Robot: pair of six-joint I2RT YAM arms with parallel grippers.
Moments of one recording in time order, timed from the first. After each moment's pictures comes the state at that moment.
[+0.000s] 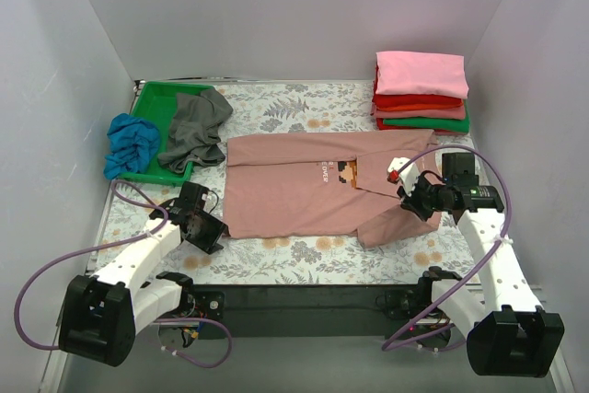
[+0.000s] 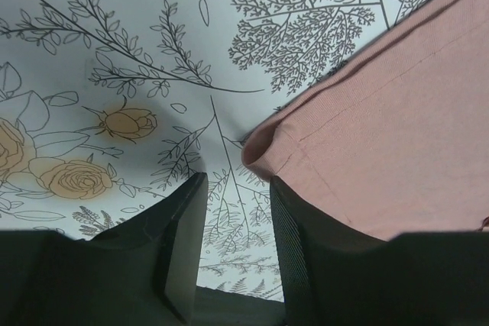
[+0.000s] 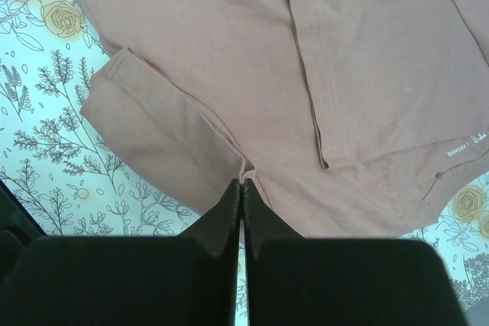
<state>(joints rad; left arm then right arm) -0.26 1.03 0.48 -0.71 0.03 -1.27 0.01 0.93 0.78 -0.89 -0.55 -0.94</state>
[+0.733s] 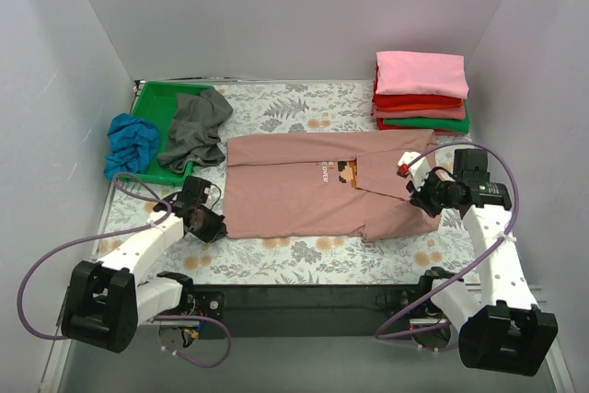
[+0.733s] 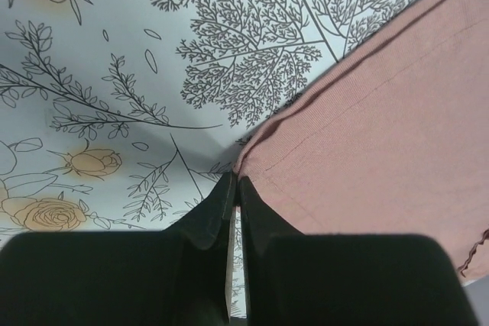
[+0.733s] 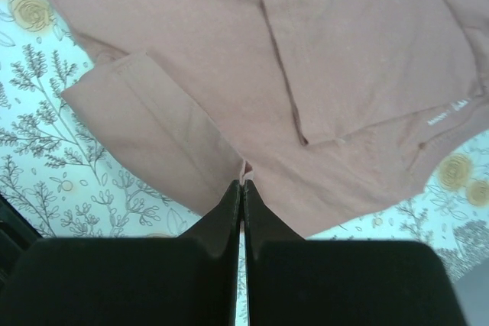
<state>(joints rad) -0.26 1.13 0.52 -0.63 -0.02 -1.23 -0.08 0.95 0.82 -0.92 -0.56 -0.98</state>
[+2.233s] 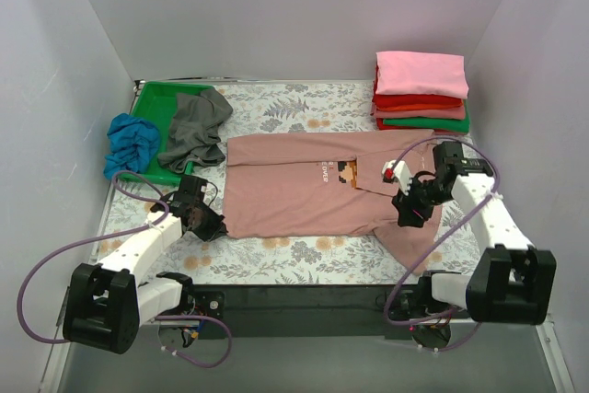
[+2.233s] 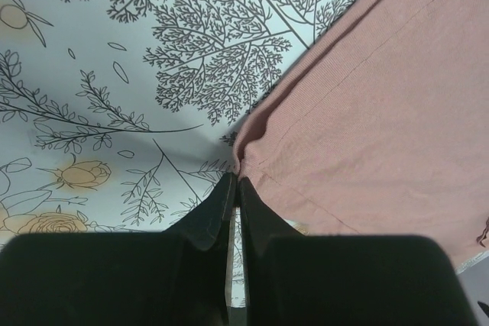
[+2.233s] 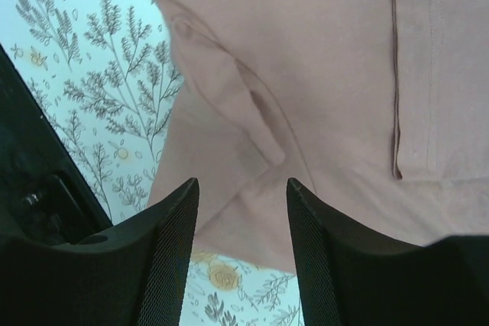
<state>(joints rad) -0.22 1.11 0.51 -0.60 0.04 -1.10 0.00 1.19 0.88 -1.11 -0.57 -1.13</state>
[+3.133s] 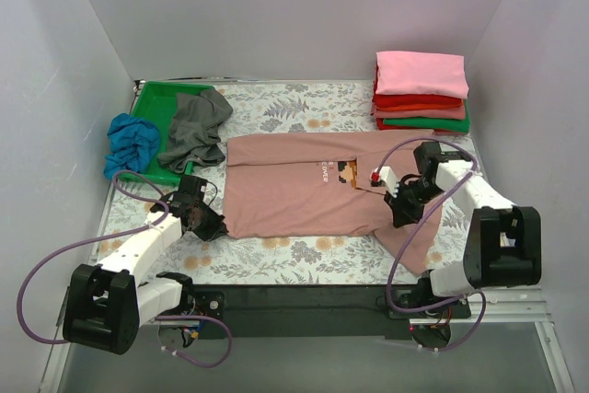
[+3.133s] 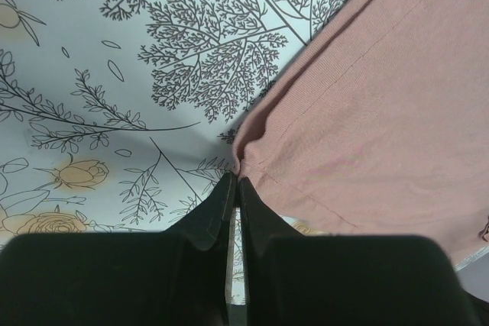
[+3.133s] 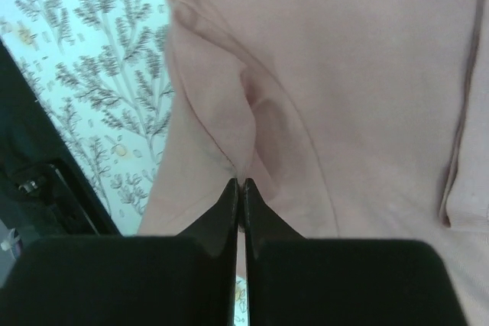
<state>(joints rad) -0.22 1.10 0.51 -0.60 0.06 -1.08 0.06 1.46 0.89 -1.02 -0.53 -1.07</state>
